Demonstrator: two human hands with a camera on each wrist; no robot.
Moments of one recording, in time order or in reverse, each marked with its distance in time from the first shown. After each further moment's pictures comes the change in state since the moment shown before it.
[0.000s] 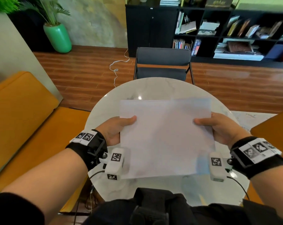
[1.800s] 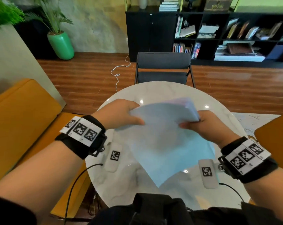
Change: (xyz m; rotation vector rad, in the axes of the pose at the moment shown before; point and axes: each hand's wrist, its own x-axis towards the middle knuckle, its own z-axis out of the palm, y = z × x) left_hand -0.028 0.074 0.033 1.400 0.125 0.358; right_hand -0.021 -0.022 0.052 -0.601 0.127 -0.344
